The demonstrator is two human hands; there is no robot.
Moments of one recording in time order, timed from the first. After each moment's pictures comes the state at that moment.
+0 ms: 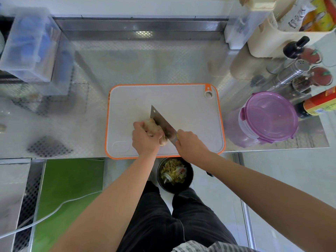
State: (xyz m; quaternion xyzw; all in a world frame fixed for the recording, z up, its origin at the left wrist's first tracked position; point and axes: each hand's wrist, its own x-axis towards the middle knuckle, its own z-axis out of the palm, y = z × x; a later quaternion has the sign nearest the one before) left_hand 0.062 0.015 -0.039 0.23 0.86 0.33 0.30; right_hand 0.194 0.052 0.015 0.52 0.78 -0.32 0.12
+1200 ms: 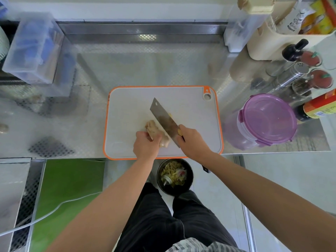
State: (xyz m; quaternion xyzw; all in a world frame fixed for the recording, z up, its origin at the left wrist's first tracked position) left_hand 0.070 0.007 -0.052 0.18 0.86 0.31 0.37; right_hand 0.211 0.066 0.010 0.49 0.78 -0.39 0.01
